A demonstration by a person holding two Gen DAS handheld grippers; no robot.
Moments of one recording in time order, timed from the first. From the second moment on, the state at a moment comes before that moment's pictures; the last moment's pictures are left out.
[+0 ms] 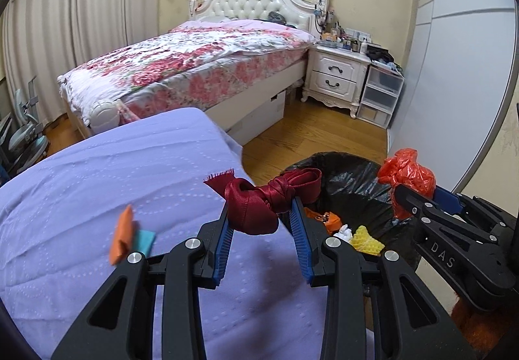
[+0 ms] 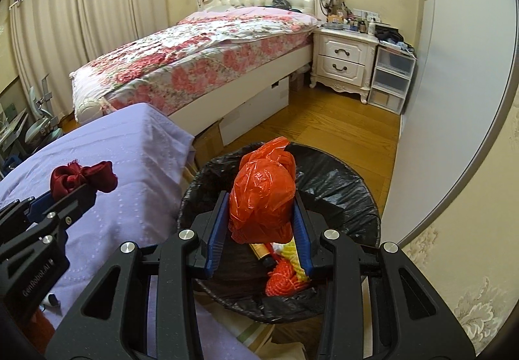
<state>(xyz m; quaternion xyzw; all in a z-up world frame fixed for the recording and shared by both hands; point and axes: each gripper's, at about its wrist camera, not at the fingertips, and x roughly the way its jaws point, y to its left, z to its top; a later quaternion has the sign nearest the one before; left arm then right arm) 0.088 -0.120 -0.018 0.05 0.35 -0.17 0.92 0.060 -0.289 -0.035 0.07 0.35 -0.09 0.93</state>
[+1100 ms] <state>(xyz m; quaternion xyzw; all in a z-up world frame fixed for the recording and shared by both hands) 0.111 -0.163 -0.031 0.08 0.36 -0.17 0.91 0.073 -0.324 -0.052 0.09 0.35 -0.14 0.92</state>
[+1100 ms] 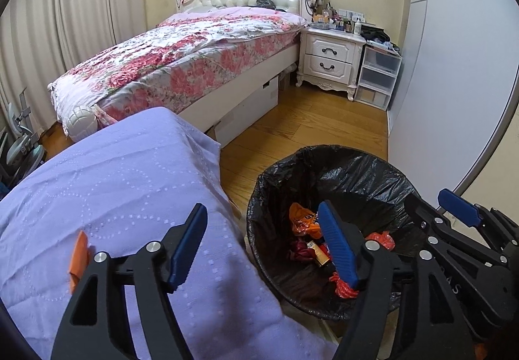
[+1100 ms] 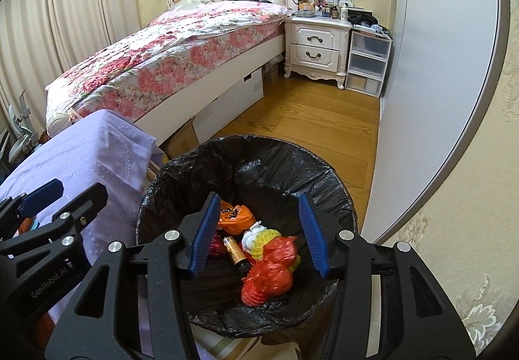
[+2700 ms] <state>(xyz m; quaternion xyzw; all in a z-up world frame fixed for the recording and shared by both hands) -0.042 0.054 -0.042 0.03 0.38 -0.02 0.92 -0.048 -0.148 -0.054 -0.01 0.38 0.06 0.92</state>
